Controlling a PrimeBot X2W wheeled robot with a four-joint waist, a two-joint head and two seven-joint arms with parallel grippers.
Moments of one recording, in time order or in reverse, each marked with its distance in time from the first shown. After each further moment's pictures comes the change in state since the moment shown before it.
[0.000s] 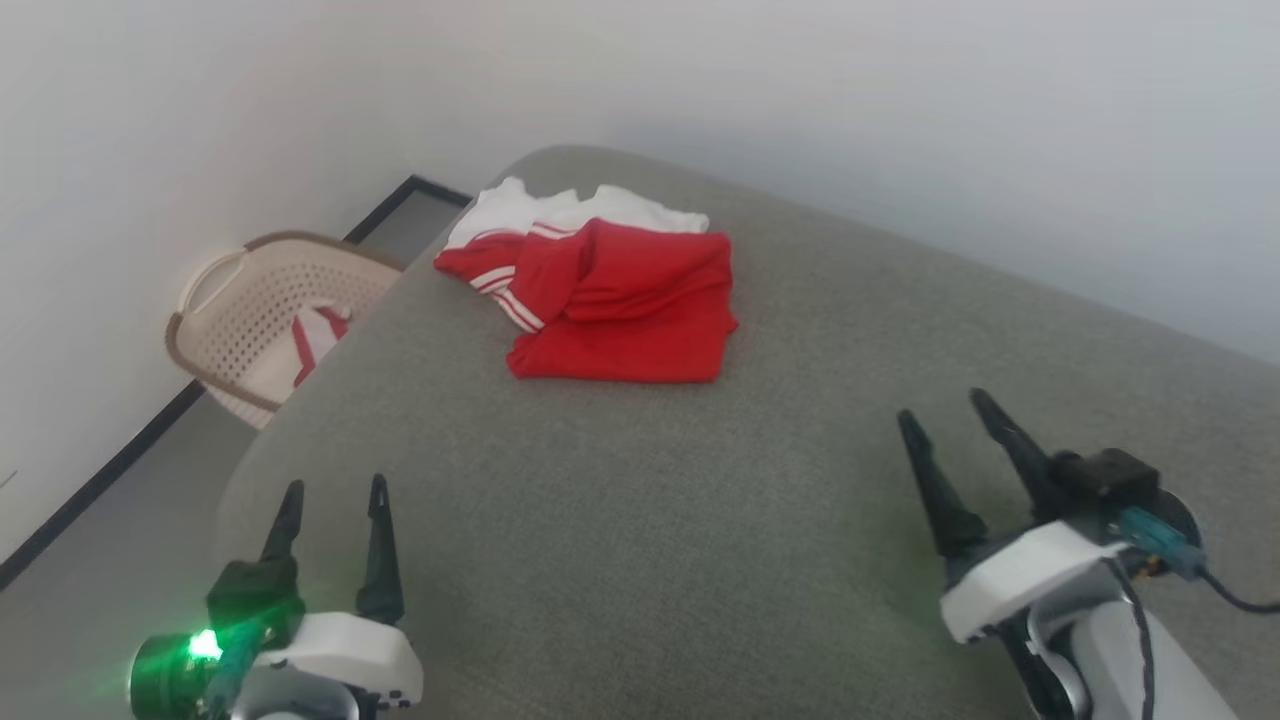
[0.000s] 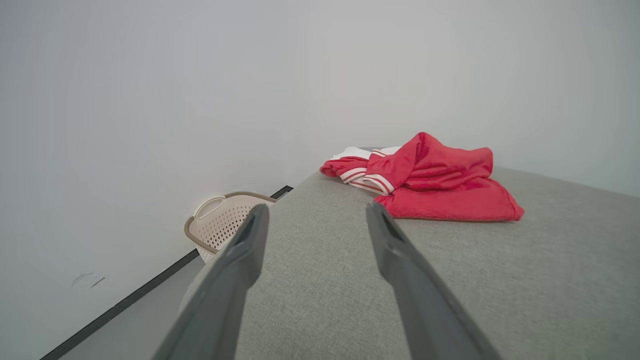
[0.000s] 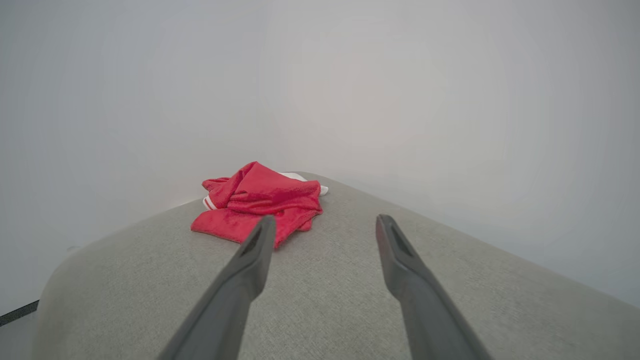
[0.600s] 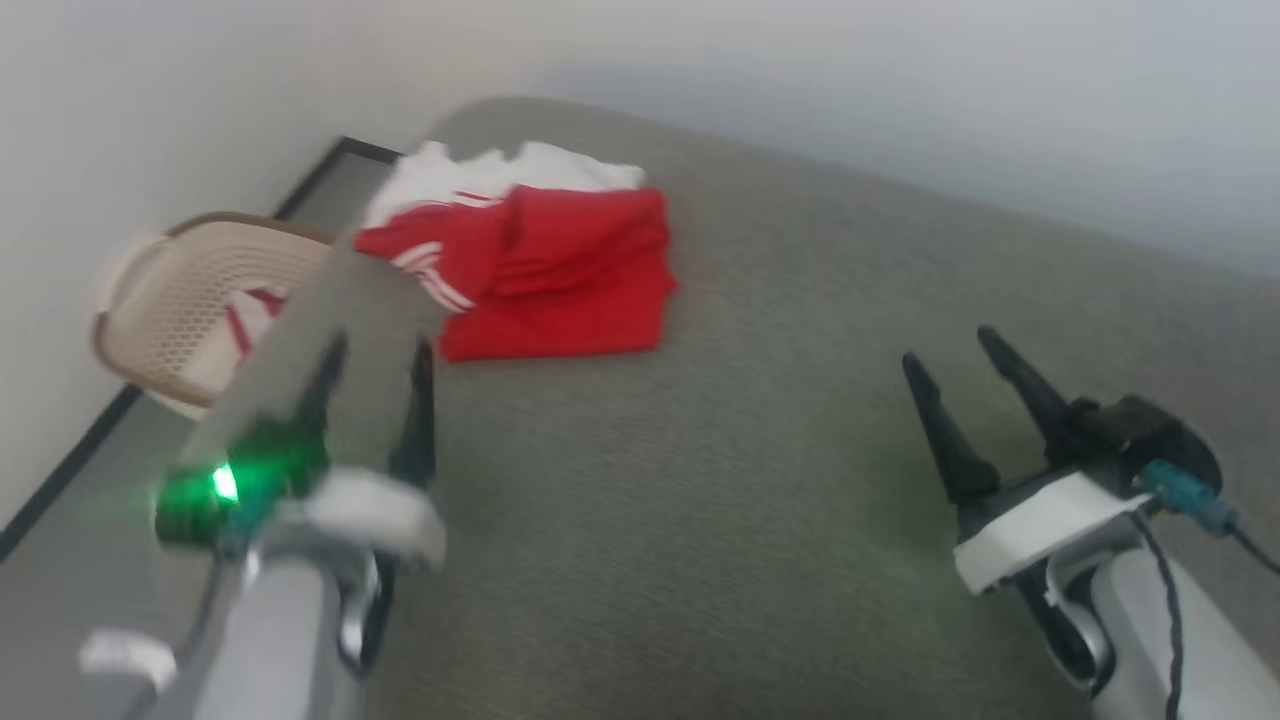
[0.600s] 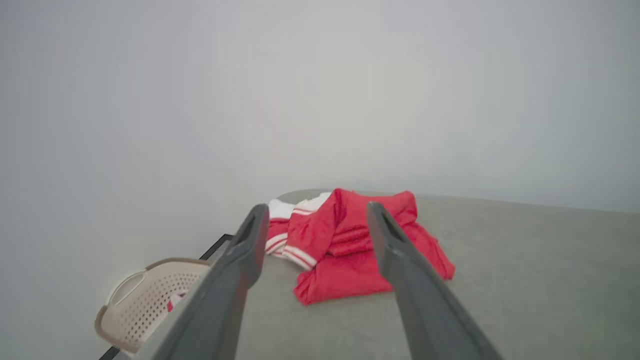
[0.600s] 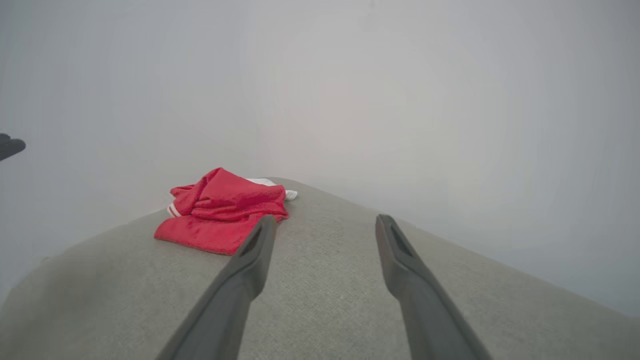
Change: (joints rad) left arm -0.199 -0.007 -0.021 0.067 0.031 -0.099 0.000; right arm -0.072 -0.049 0.056 -0.041 0.029 0.000 -0.001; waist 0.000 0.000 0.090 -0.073
